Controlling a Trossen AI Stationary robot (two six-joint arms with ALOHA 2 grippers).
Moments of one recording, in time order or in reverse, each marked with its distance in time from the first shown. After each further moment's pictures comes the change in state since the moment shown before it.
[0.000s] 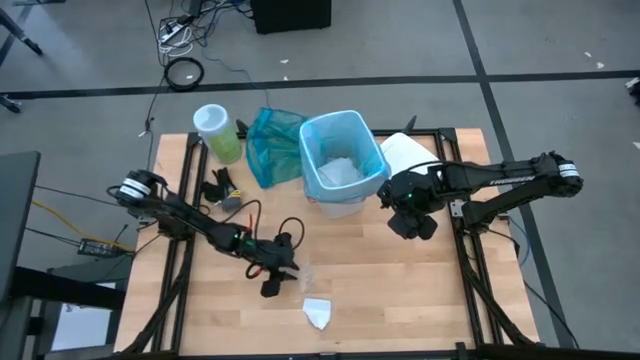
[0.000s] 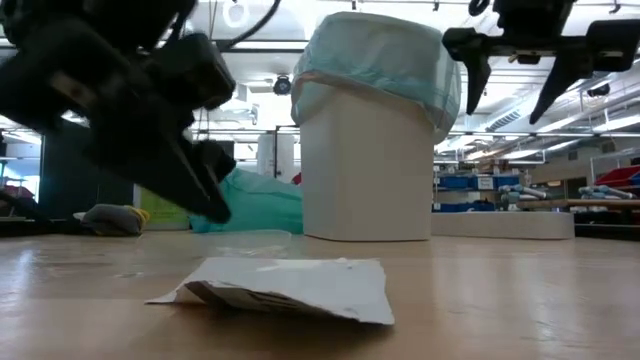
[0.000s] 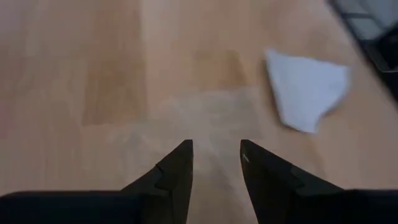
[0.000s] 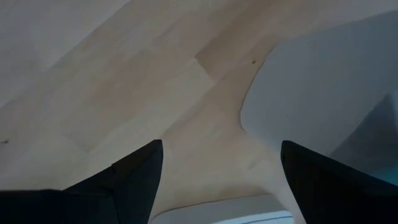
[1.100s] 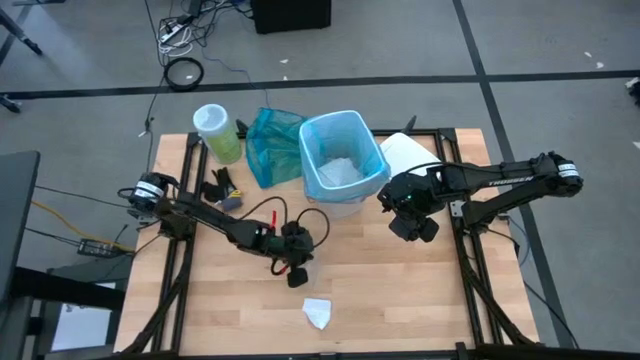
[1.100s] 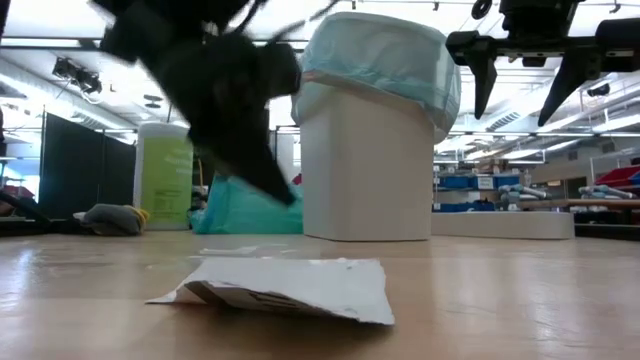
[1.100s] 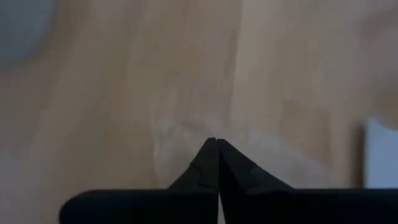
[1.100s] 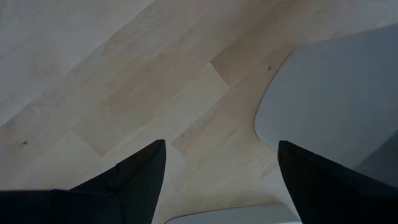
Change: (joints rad) left arm 0.067 0.095 0.310 -0.380 -0.165 -0.154; right arm 0.002 0.000 -0.018 -0.001 -0.052 0.006
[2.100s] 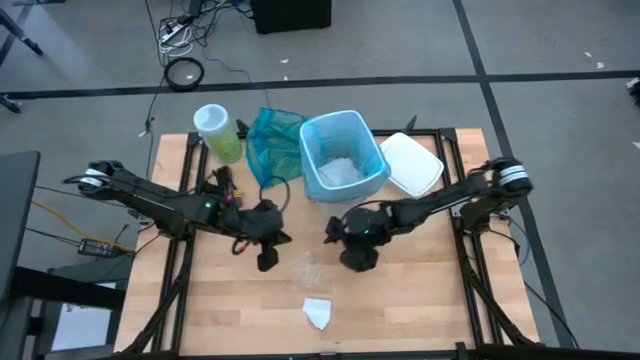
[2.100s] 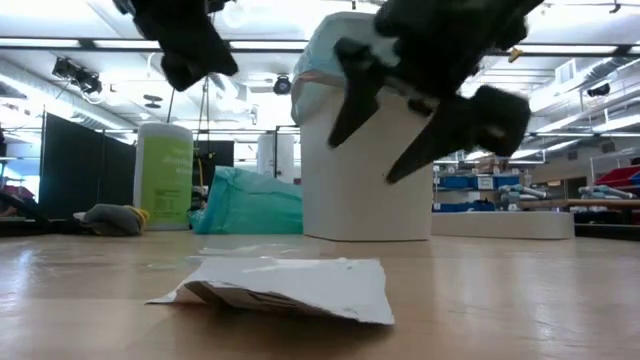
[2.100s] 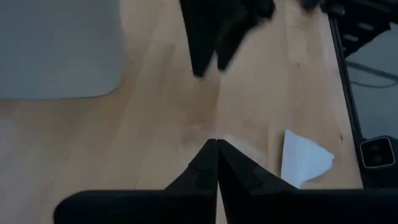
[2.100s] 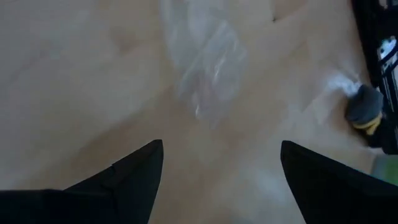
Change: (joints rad) left arm 0.018 -0.490 -0.034 -0.325 0.002 -0.032; right arm 0.138 0.510 -0.001 0.863 0.002 -0.059
